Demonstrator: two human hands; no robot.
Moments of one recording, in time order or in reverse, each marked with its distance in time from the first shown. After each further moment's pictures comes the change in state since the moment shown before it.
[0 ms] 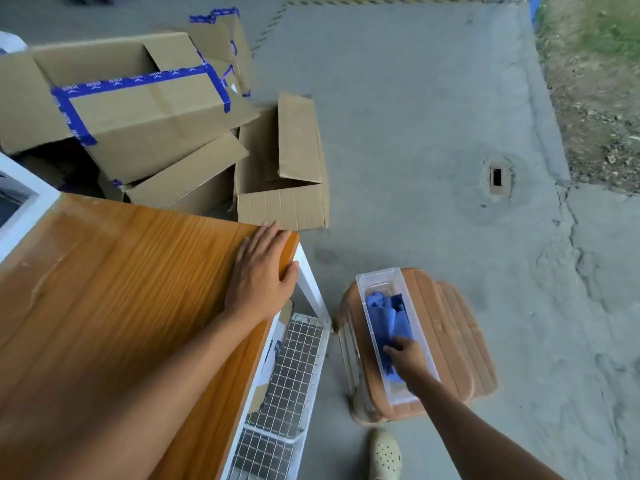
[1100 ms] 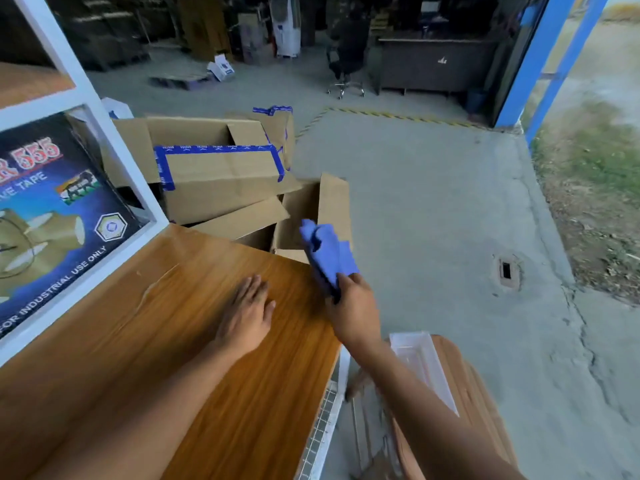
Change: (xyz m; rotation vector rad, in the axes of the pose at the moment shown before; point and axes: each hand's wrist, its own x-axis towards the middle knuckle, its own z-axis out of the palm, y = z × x) left_hand -0.064 -0.131 -0.055 0.049 -0.039 -0.197; right_hand -0.176 -0.274 0.073 -0.371 0.324 -0.850
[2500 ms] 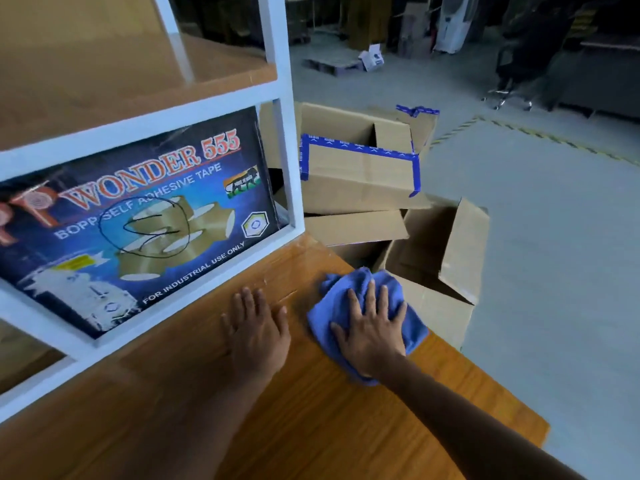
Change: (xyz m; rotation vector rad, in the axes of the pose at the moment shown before) left_hand 0.011 -0.163 -0.025 0.065 0.204 -0.795; right_hand 0.113 -0.112 0.192 -0.587 -0.423 -0.469
